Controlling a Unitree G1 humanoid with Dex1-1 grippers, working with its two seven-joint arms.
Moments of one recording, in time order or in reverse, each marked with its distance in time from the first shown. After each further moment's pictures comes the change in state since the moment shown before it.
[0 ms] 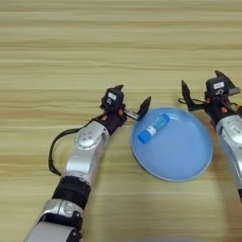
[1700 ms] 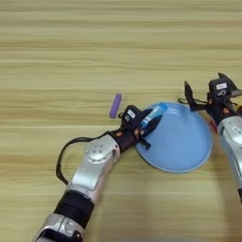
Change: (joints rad) left arm 0.118 0.008 -0.206 -0.118 0.041 0.084 -0.105; right arm -0.006 0.015 -0.017 0.032 0.008 -0.003 -0.013
